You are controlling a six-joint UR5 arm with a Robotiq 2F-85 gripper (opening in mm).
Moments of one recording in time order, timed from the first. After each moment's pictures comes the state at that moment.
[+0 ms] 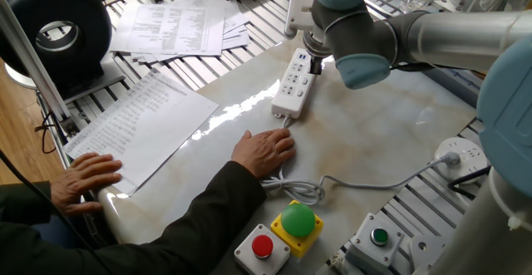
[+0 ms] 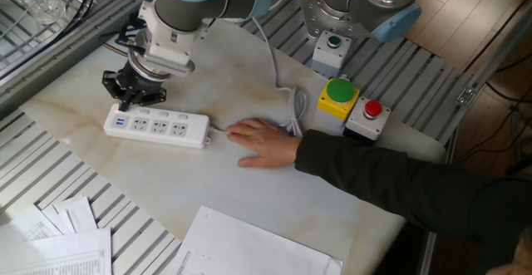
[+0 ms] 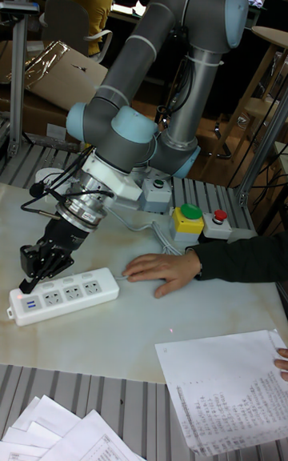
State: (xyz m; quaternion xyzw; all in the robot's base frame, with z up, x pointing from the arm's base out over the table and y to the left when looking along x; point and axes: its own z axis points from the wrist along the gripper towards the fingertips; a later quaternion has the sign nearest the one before) arm 0.587 -0.164 0.017 -0.34 0.91 -0.21 0.11
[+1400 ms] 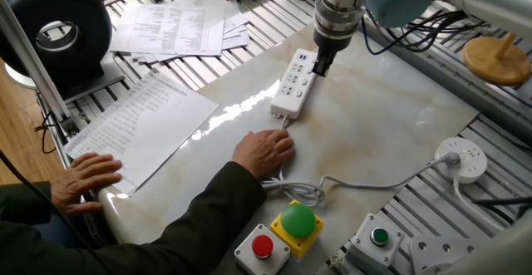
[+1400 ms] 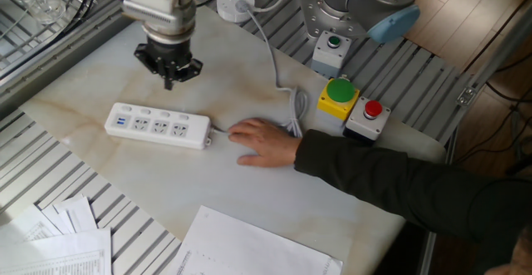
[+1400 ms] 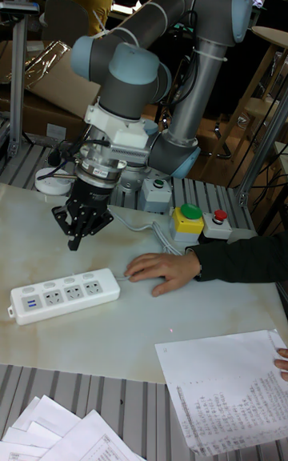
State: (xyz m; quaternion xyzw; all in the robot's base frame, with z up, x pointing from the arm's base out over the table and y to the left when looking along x) arm 0.510 -0.107 0.087 -0.21 0.97 -0.07 0.06
